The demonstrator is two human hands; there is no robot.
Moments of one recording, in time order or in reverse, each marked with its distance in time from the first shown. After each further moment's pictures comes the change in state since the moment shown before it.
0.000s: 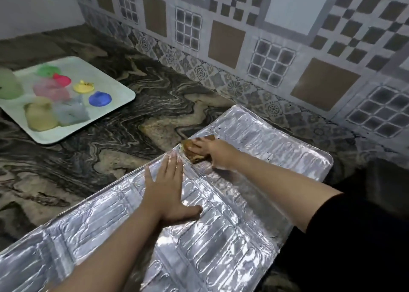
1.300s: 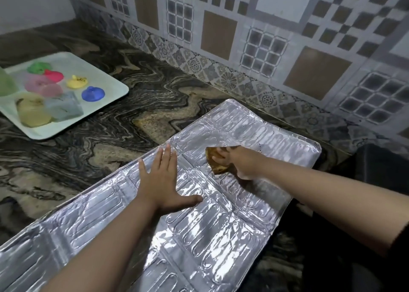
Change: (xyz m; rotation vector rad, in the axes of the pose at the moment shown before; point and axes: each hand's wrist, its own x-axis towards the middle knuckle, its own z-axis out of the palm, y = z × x) left_hand -0.003 0.007 -0.003 0.001 0.024 -0.042; right_hand -0.087 0.006 0.001 -0.074 -0.193 0.108
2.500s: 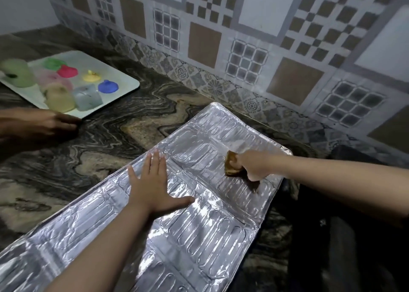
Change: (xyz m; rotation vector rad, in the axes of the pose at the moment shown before) left_hand 0.003 0.004 -0.001 -0.042 0.007 -0.047; right_hand -0.038 0.024 -0.020 0.044 -0.250 0.268
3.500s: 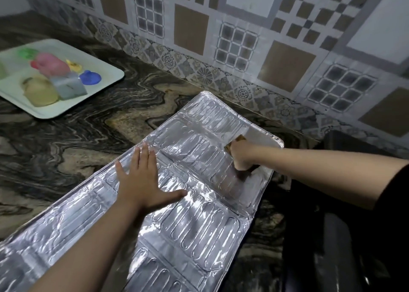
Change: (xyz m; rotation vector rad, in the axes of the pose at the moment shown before) left_hand 0.000 -0.001 0.001 0.035 0.018 0.015; right_hand 0.004 -0.018 0.001 -0.032 0.030 0.180
